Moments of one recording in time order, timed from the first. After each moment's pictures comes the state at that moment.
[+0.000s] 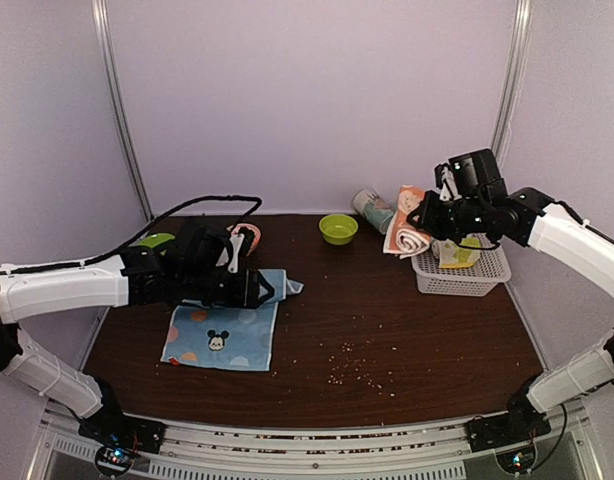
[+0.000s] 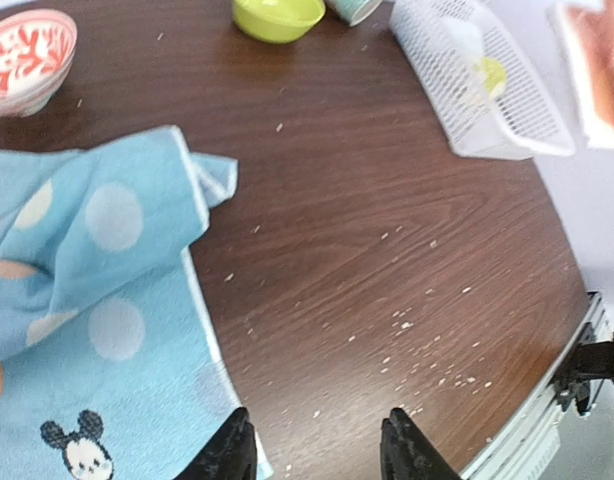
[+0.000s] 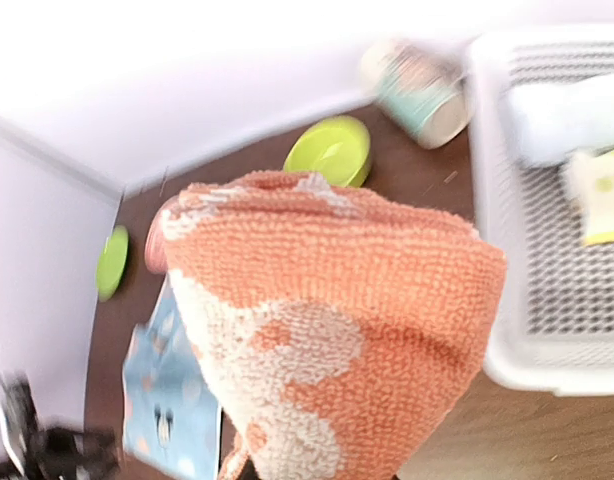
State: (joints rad) left arm -0.88 1.34 0.98 -0.32 -0.02 -0.60; right arm 0.57 1.33 1.28 -0.56 0.05 0.68
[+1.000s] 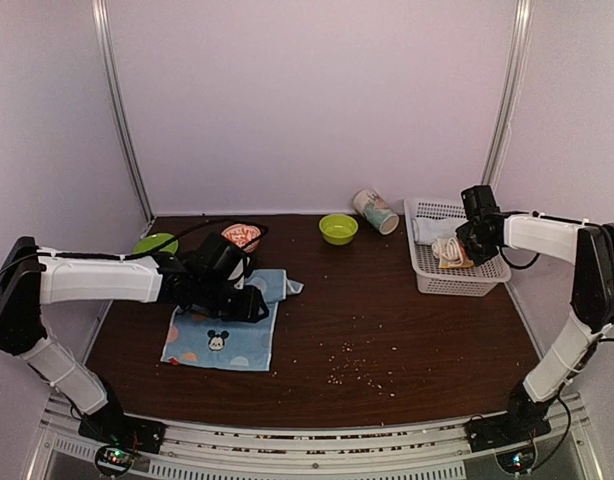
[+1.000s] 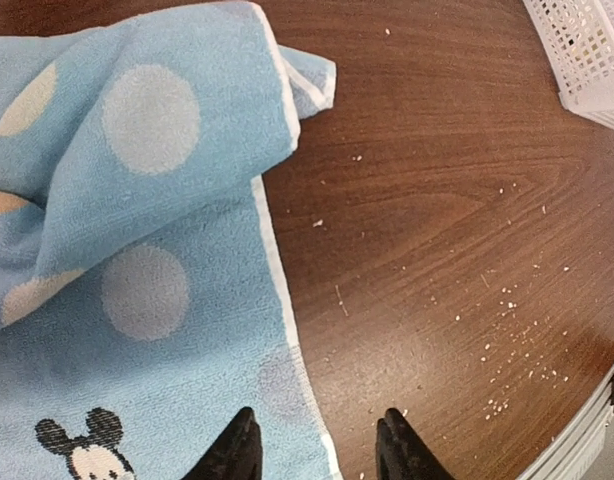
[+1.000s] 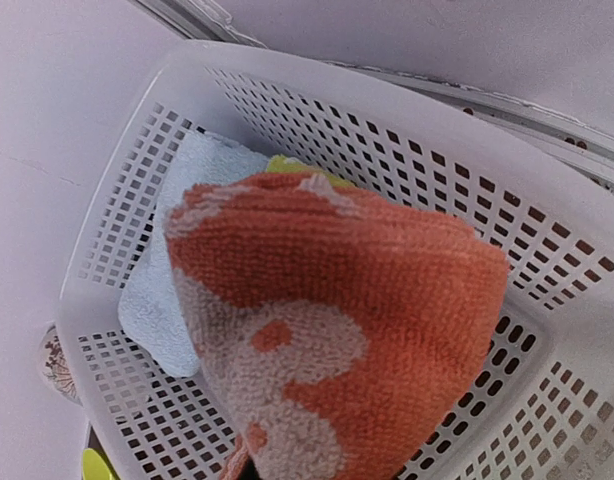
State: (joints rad) left arm -0.79 1.53 0.95 -0.33 0.05 -0.60; right arm 0.15 1.63 1.14 -0.36 0.43 1.23
